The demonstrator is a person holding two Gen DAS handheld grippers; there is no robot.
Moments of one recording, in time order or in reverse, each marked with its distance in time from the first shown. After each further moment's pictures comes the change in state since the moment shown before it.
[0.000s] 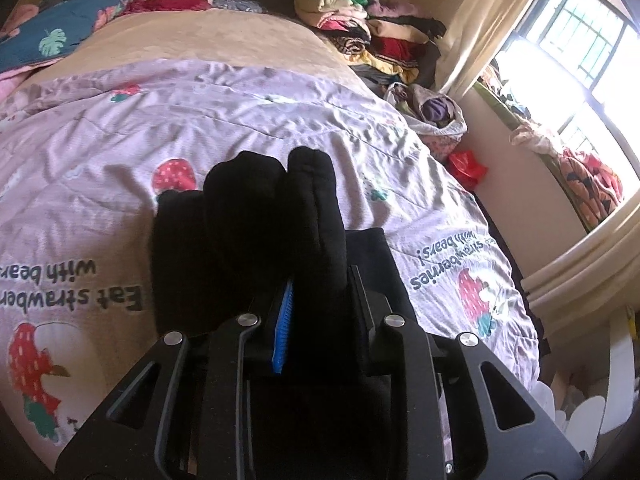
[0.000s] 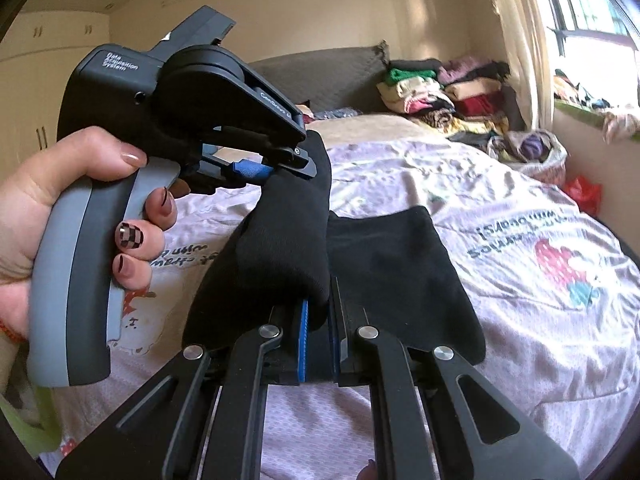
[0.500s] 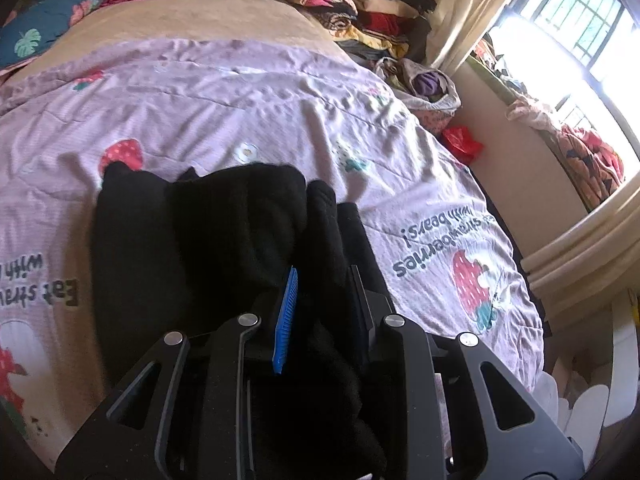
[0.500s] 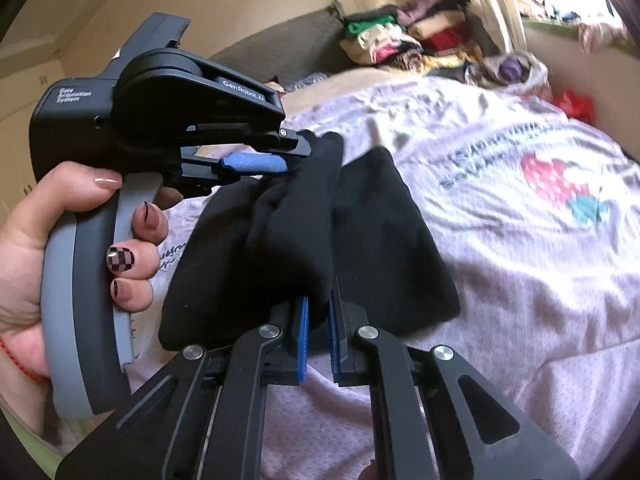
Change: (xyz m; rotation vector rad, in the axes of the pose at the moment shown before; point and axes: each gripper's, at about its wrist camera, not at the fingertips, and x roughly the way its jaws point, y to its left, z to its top) left arm 0.049 -0.035 -0.009 0.037 0.074 -0.020; right arm 0.010 -0.047 -0.019 0.257 0.132 0.047
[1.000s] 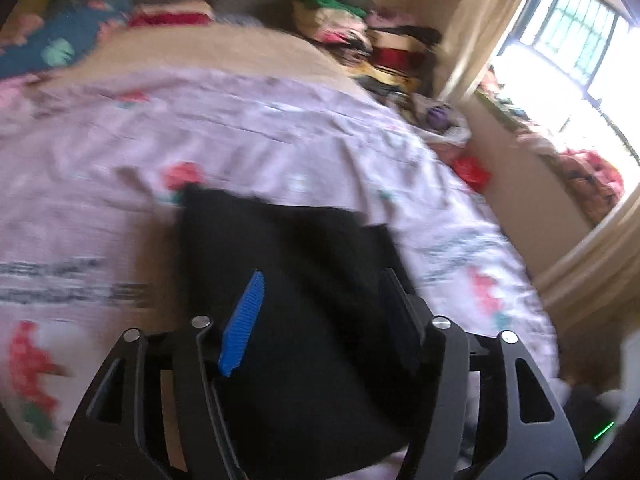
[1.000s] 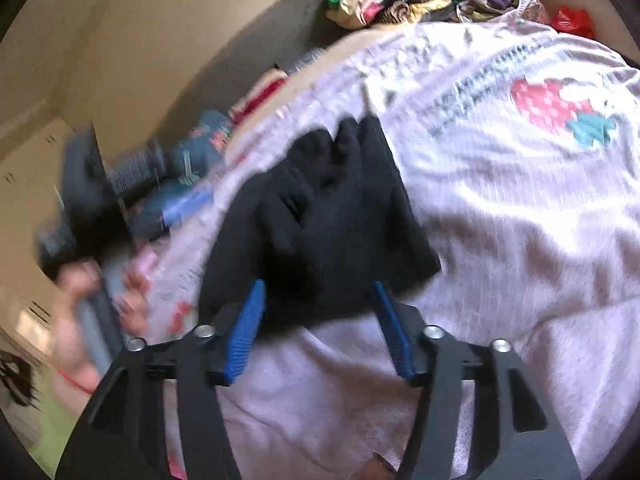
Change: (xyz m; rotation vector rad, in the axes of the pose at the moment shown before) left arm -0.055 0.053 -0.022 -0.006 -0.152 0.080; right arm -0.027 -0.042 0.014 0.214 0.064 0.220
